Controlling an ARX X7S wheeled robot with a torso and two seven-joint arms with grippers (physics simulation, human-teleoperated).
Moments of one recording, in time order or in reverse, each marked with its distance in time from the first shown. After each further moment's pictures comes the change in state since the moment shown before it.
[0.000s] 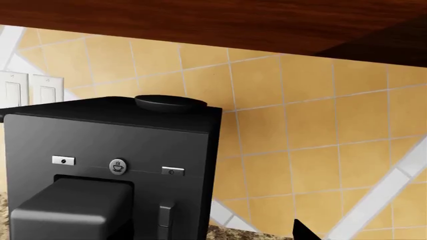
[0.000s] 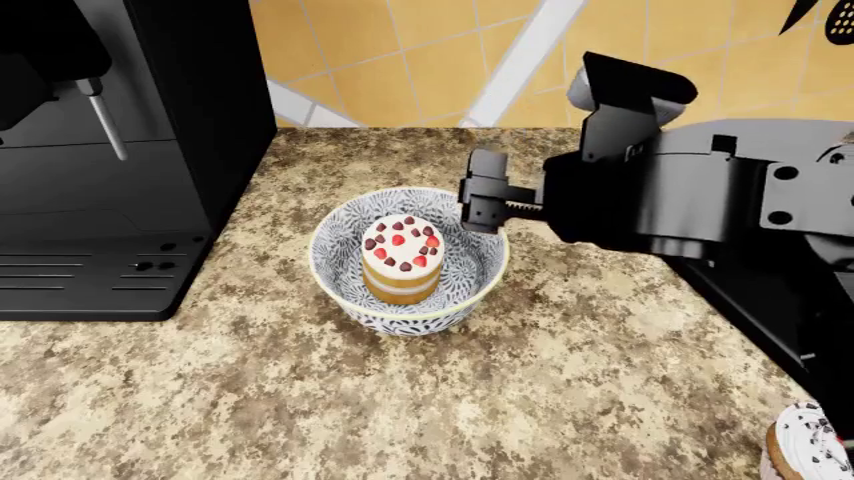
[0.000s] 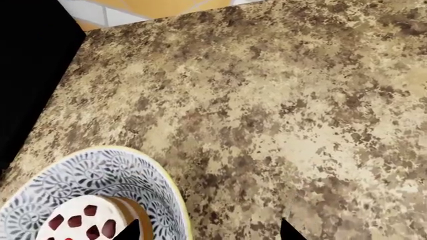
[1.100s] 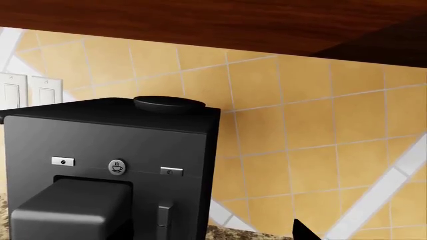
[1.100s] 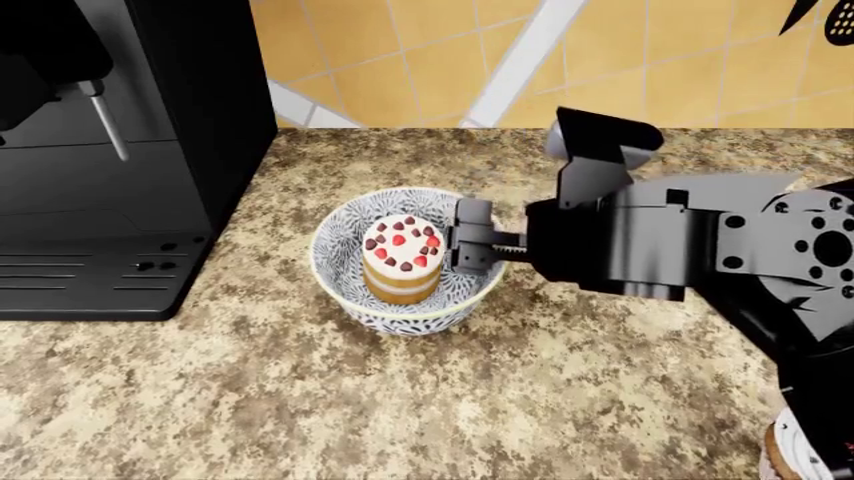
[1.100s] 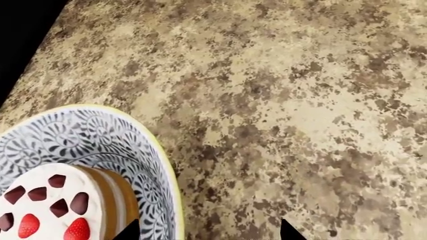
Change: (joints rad) left arm -0.012 -0.013 0.024 0.013 -0.004 0.022 0.004; right arm -0.084 0.005 -0.052 -0.033 -0.042 -0.024 -0.051
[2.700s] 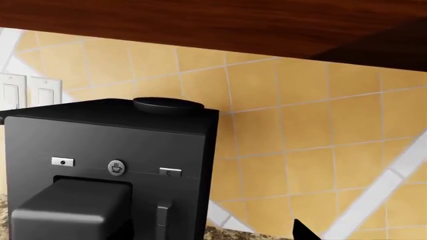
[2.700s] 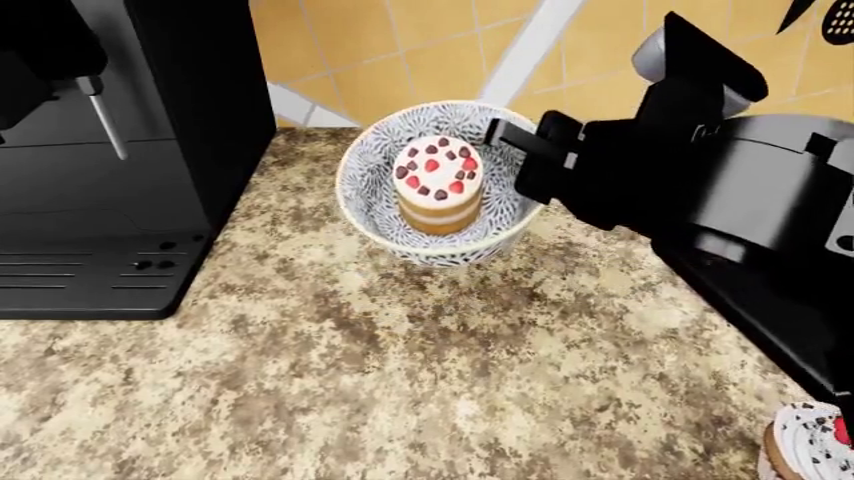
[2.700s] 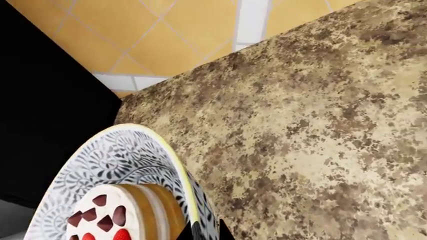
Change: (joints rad) left arm -0.018 -0.020 0.026 0.008 -0.006 0.030 0.009; right arm 0.004 0.056 0.163 -0.168 0.051 -0.246 0.078
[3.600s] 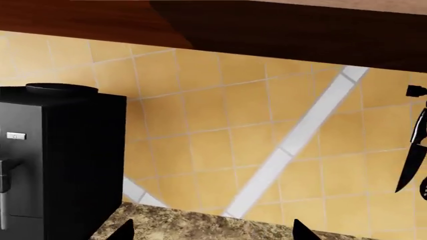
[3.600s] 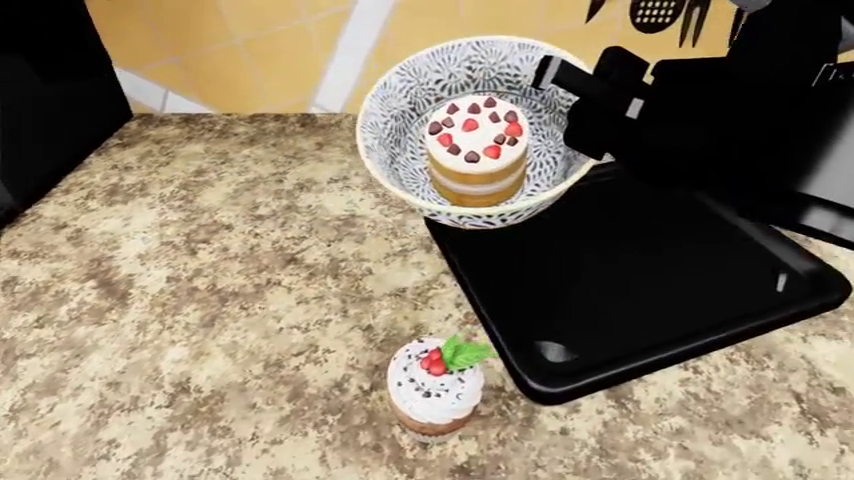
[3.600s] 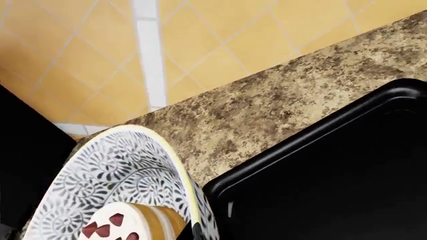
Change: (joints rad) left arm -0.004 -0.006 0.018 0.006 0.007 0.011 0.004; right arm 0.103 0.082 0.041 -0.092 0.070 -0.016 0.078
